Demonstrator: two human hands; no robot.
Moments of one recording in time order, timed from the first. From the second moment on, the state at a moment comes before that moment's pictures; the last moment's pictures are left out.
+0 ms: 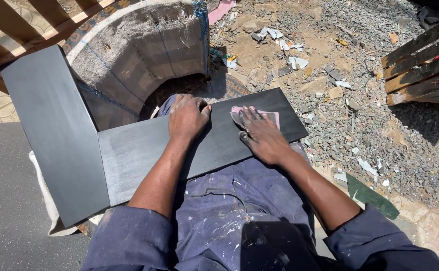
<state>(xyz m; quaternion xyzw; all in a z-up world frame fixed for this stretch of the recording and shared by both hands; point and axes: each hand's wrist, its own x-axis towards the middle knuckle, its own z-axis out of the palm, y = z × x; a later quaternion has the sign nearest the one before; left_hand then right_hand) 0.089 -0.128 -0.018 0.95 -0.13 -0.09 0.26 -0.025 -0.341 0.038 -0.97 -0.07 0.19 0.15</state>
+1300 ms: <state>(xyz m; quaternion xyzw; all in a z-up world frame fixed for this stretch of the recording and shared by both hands) 0.076 -0.125 0.036 0.85 -0.03 -0.09 0.52 -0.011 -0.292 0.007 -0.96 -0.19 0.07 0.21</state>
